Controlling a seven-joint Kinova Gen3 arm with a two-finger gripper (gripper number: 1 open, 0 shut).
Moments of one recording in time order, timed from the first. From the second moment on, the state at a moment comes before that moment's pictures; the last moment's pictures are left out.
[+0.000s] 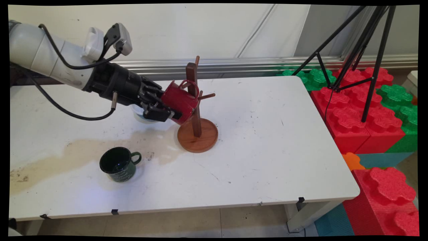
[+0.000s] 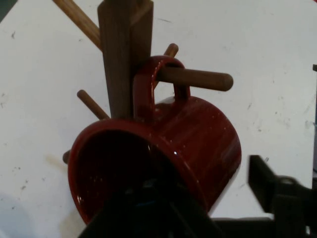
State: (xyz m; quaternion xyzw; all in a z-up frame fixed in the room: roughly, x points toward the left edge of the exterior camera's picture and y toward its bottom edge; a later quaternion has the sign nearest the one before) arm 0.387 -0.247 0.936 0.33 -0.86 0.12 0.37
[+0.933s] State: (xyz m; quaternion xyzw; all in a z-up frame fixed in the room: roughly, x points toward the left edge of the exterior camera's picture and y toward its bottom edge) arm 0.382 -0.240 0.951 0.32 -0.86 0.10 0.39
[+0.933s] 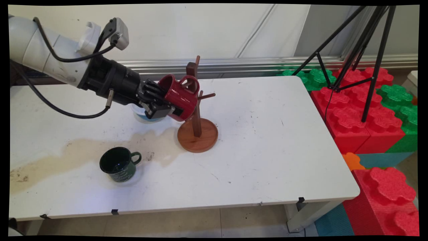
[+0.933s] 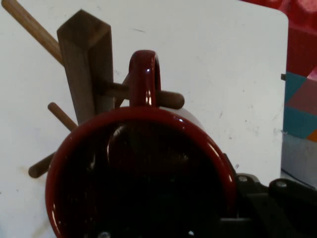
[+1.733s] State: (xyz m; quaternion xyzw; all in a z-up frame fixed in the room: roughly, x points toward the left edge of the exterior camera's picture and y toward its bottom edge) arm 0.377 -0.199 0.970 0.33 -0.86 0.10 0.38
